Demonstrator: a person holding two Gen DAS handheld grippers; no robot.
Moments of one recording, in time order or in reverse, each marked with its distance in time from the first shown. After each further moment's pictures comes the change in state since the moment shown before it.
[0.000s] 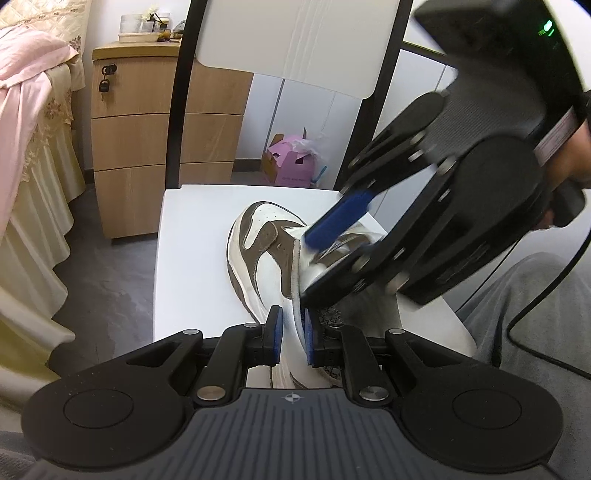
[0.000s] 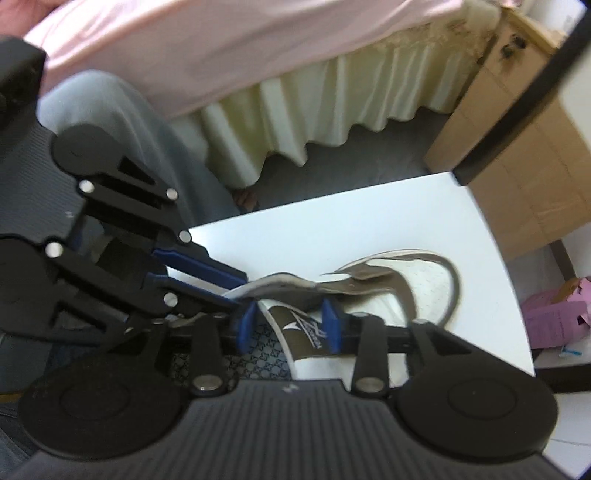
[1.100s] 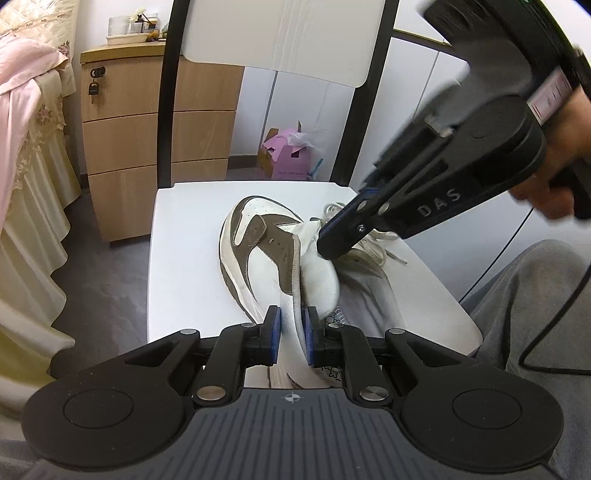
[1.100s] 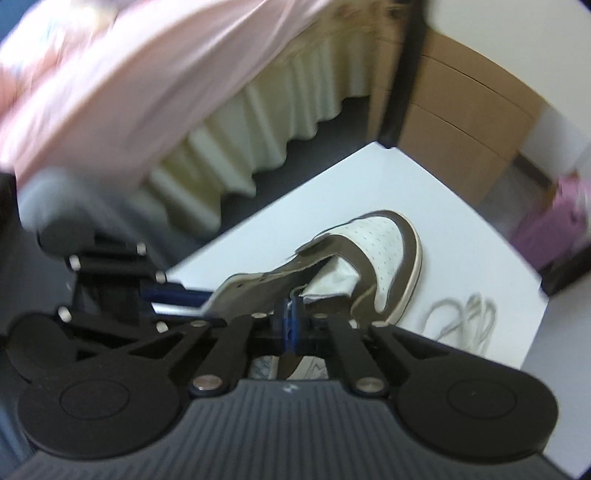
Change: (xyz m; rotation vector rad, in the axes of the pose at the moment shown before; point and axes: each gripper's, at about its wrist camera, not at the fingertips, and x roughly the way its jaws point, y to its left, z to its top) left arm 0.007 -0.004 -0.002 0.039 0.018 0.000; right arm -0.013 -0.027 -0.012 0.258 -0.014 -0.058
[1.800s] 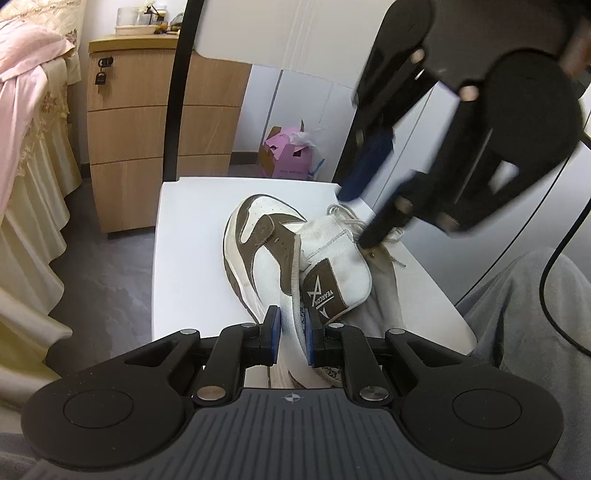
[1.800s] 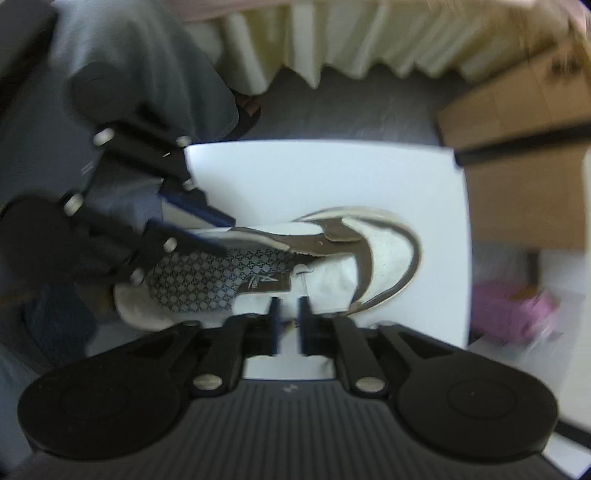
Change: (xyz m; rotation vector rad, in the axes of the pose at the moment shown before) left arm -0.006 0.009 0.002 -0.040 0.006 -0.018; right arm 0.006 0.056 0.042 -0.613 0.371 -0.096
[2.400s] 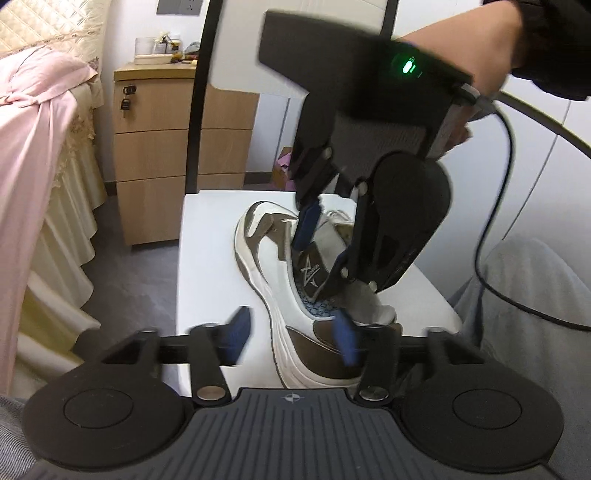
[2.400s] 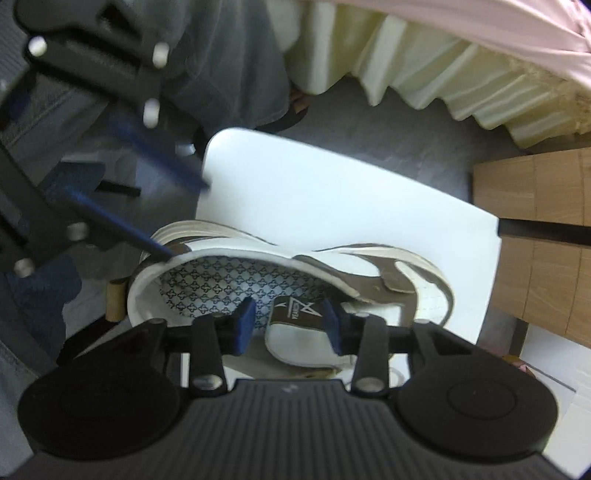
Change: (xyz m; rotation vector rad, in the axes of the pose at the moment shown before) left arm -0.061 -0.022 -0.033 0.014 -0.081 0.051; right arm 0.043 0.040 0.025 -0.236 0.038 0.032
